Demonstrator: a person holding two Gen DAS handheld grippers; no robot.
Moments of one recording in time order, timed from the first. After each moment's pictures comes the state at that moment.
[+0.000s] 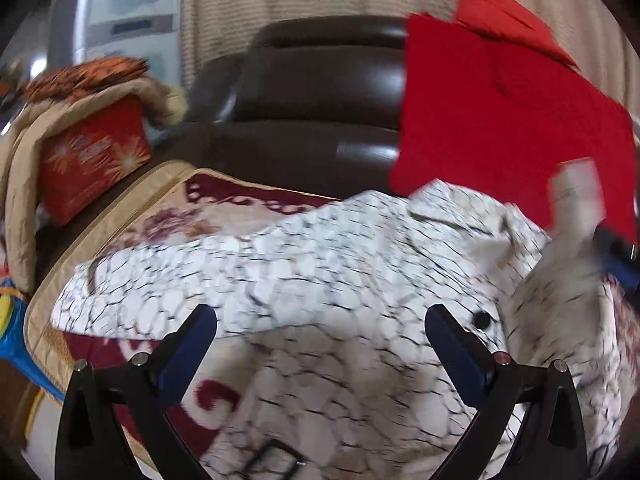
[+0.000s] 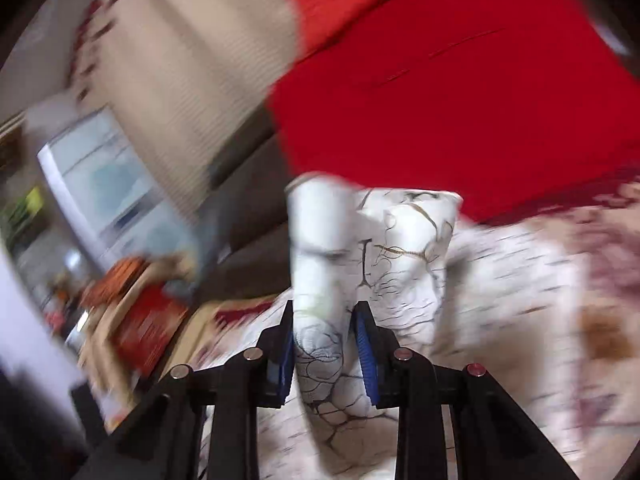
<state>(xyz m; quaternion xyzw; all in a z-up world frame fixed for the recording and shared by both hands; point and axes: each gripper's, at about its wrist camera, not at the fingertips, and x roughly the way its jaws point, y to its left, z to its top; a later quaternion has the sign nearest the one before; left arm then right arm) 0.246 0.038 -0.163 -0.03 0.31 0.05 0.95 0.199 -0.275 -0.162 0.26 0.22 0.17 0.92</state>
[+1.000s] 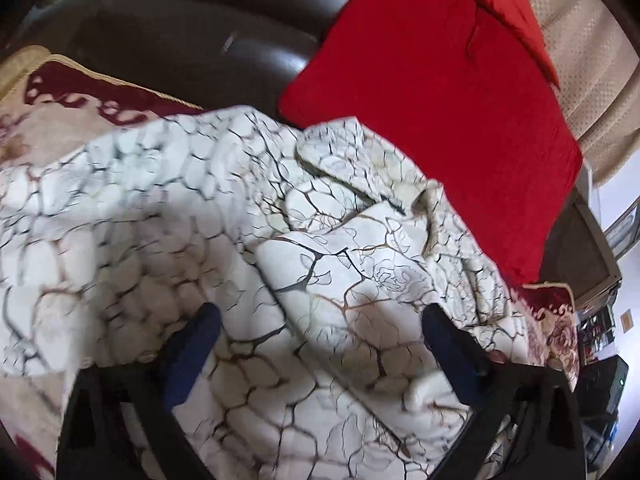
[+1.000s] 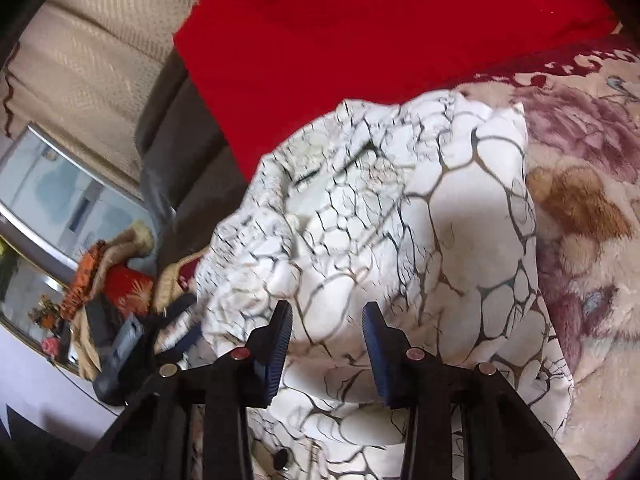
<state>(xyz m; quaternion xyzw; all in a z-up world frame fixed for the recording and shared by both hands) 0.388 -0.007 -0.225 -0.18 0.46 -0.18 0.85 0.210 -0.334 -0.231 0.33 0.39 0.06 0.86</state>
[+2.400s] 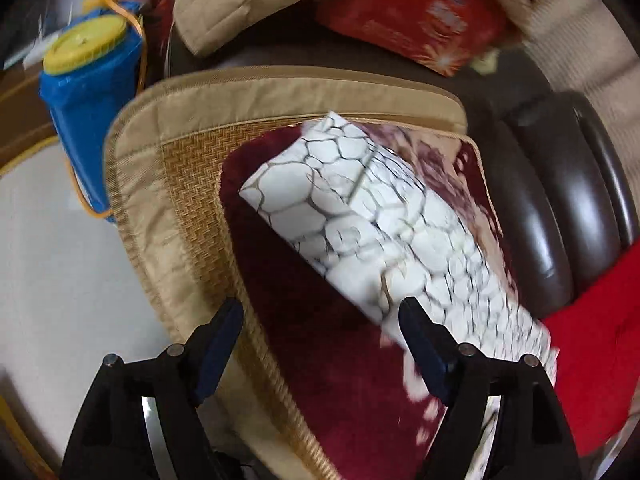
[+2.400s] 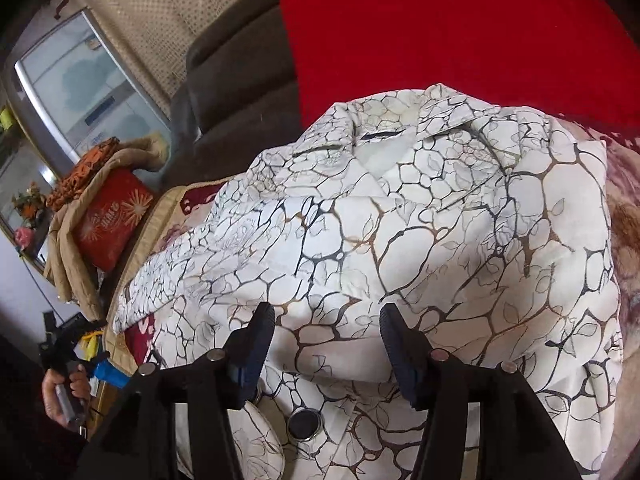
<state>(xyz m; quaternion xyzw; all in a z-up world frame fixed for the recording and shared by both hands) 0.213 0.360 -0.243 -0.43 0.39 0.22 0.78 0.195 -0.248 -0.218 0.19 0.39 0.12 0.89</state>
